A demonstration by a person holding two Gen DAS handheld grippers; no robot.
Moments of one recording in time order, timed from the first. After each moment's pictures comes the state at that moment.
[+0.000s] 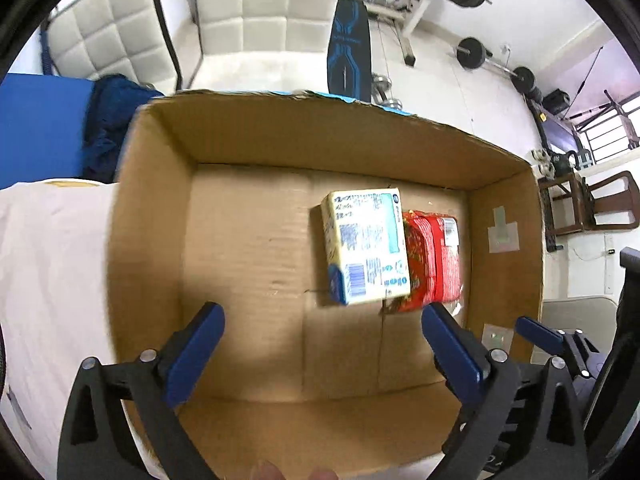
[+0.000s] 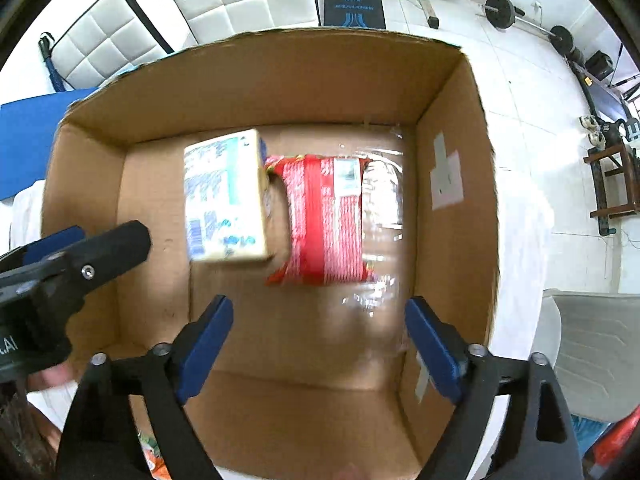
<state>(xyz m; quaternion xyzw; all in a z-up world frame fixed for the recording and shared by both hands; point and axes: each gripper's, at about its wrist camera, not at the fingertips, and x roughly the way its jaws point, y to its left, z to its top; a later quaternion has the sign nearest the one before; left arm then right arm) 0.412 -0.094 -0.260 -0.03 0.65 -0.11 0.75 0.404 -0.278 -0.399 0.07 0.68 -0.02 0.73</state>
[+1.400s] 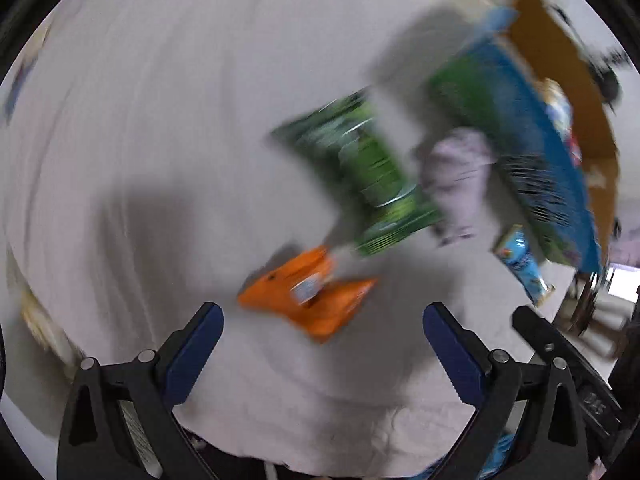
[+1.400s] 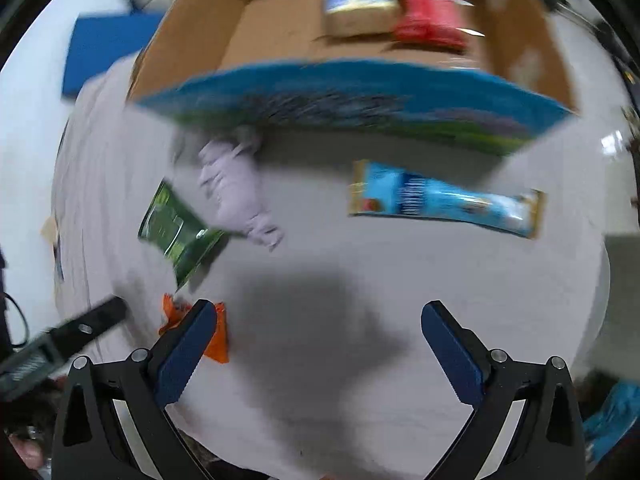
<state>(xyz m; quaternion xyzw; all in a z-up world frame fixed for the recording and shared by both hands) 0.134 0.095 -0.323 -0.25 0.71 0.11 0.65 0.204 -0.166 -0.401 0.06 0.71 0.10 0.69</state>
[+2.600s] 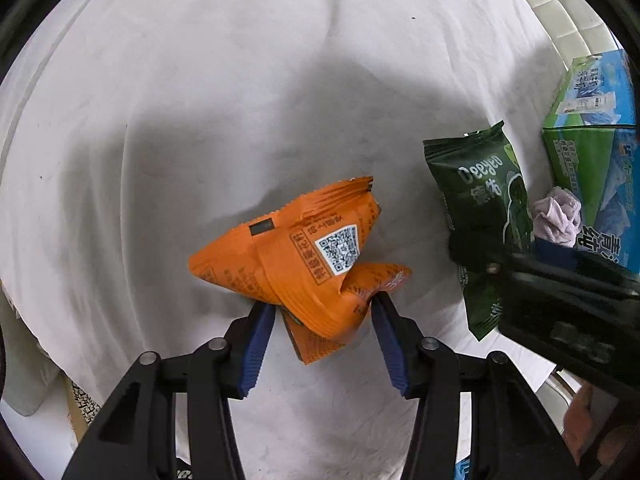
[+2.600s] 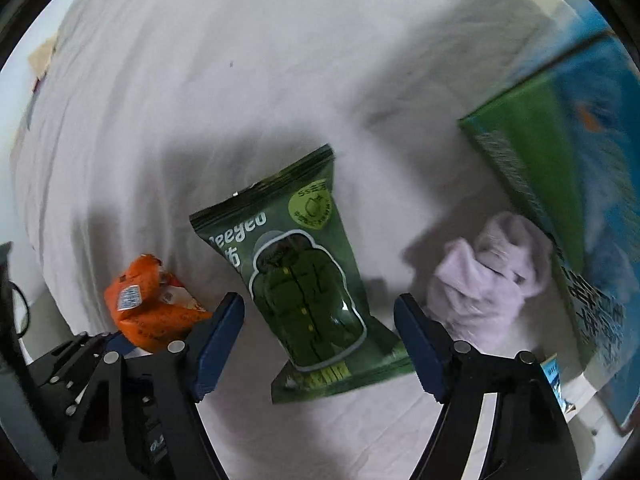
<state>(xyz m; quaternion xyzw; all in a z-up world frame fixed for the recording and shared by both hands) 0.122 0.170 -0.391 -0.30 0.71 0.14 0.62 0.265 0.045 -0.483 -0.19 0.76 0.23 0.58</state>
